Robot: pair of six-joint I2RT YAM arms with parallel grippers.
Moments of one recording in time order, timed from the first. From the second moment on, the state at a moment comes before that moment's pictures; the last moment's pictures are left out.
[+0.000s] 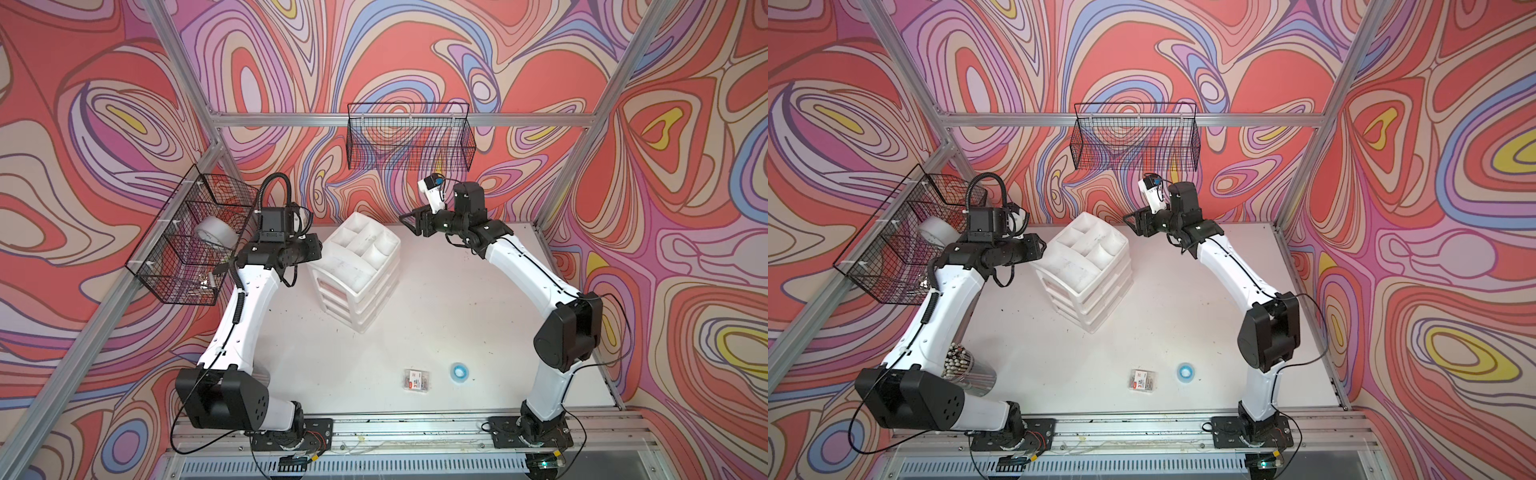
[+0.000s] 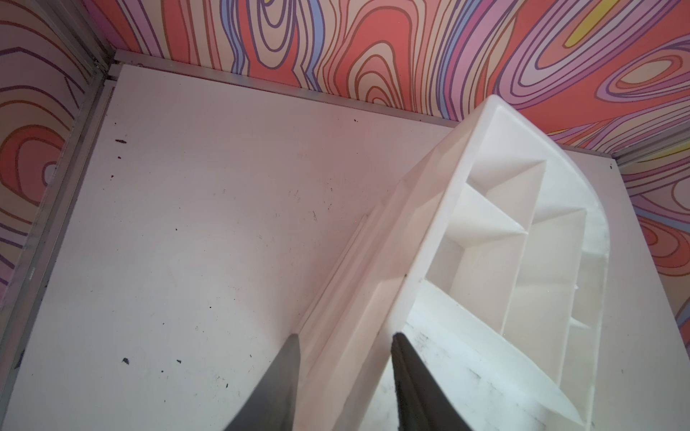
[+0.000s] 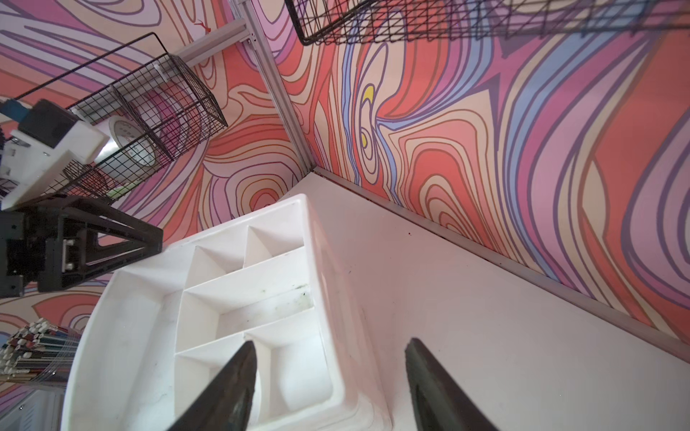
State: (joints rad) left arm -0.05 1.43 1.49 -0.79 0.15 -0.25; right arm 0.41 1.84 1.77 -0.27 -0.49 0.12
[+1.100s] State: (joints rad) left arm -0.20 1.38 1.43 -0.78 0.13 -0.31; right arm 0.41 1.75 1.38 -0.13 -0.51 0.39
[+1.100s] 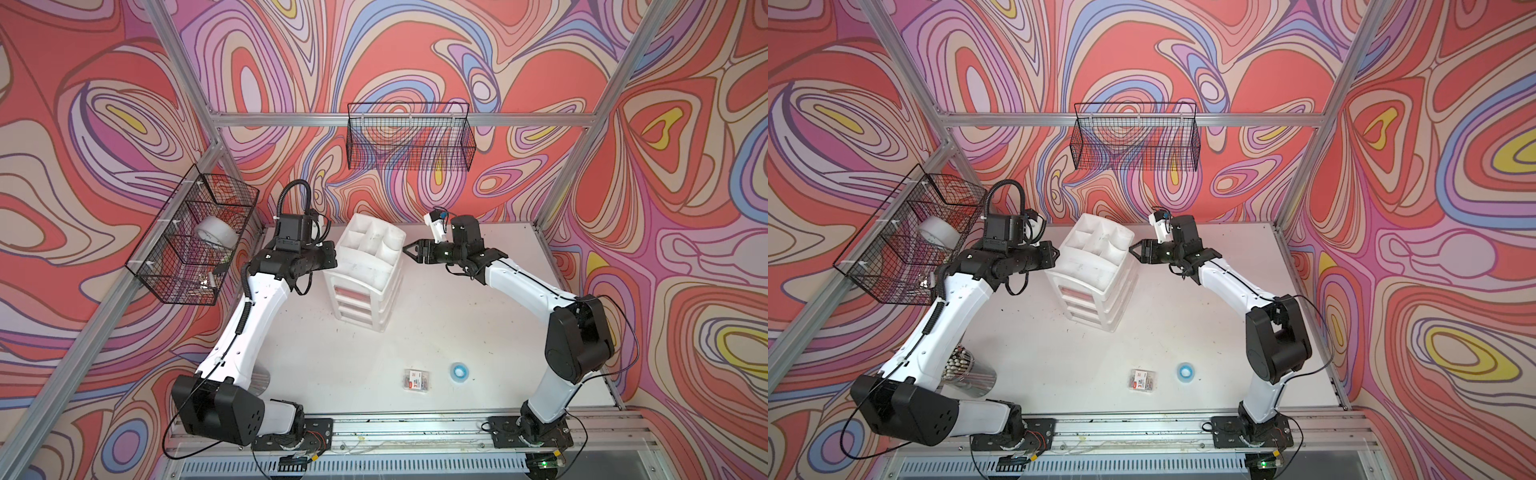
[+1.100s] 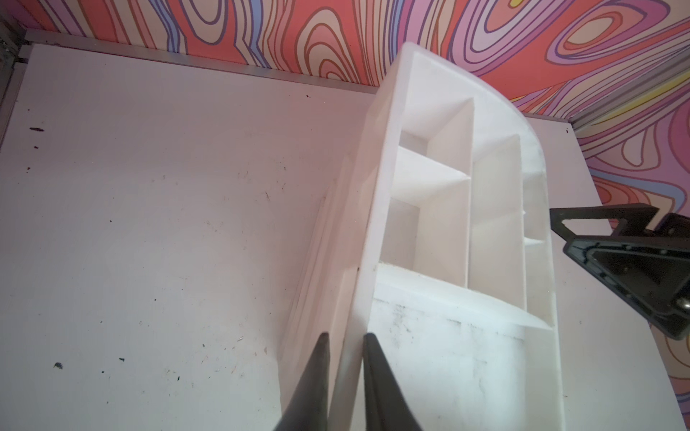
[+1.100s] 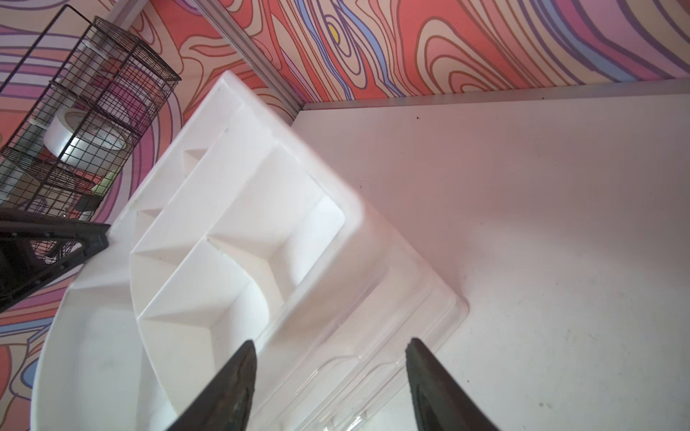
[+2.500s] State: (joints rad) left arm -0.29 1.37 1.42 -0.86 -0.01 -0.33; right arm 0.40 1.65 1.00 0.35 -0.66 0.84
